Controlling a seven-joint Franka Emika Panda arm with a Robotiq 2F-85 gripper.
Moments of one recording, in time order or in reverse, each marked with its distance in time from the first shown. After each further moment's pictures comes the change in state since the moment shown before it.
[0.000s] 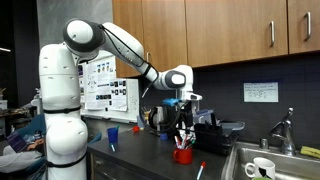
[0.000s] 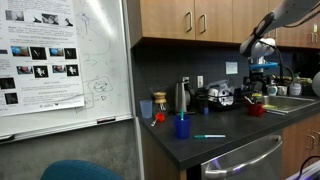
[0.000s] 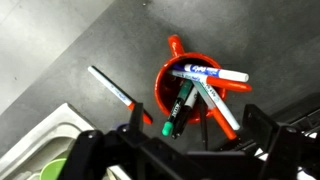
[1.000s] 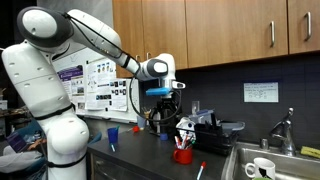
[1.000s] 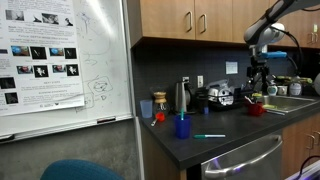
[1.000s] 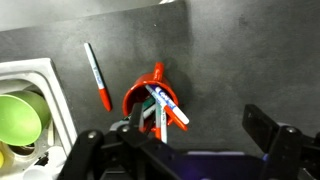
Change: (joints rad) arm 0.051 -0.302 0.038 -0.174 -0.080 -0.064 -0.426
